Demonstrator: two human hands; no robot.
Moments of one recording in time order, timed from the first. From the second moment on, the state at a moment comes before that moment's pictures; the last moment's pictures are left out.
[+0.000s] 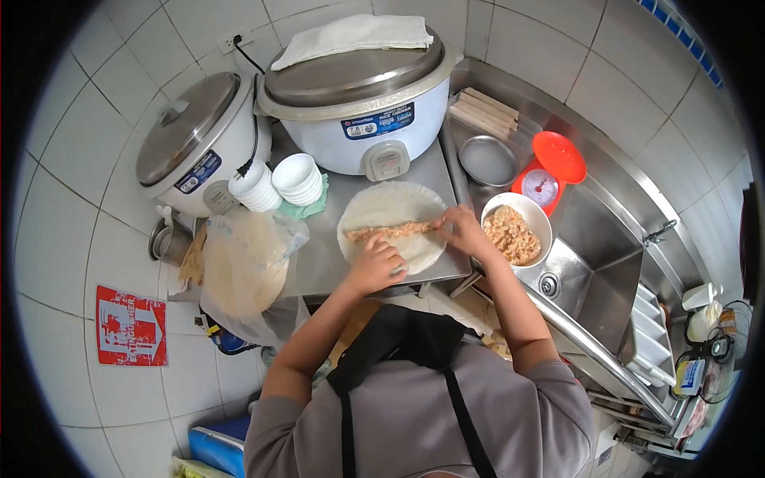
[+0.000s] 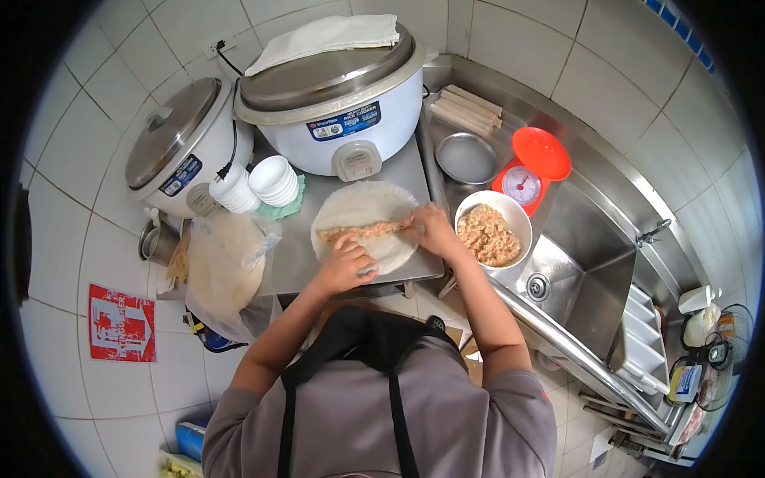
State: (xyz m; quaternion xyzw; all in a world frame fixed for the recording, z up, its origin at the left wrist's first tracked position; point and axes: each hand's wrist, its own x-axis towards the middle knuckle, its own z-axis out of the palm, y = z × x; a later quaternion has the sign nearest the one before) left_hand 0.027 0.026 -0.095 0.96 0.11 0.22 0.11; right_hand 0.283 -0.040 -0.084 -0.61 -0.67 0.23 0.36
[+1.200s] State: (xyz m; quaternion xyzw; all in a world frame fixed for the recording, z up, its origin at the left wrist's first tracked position) left_hand 0.039 0.179 -0.107 0.82 0.44 0.20 0.31; right_hand 0.262 0.044 -0.121 -0.74 -0.57 -0.12 0.33
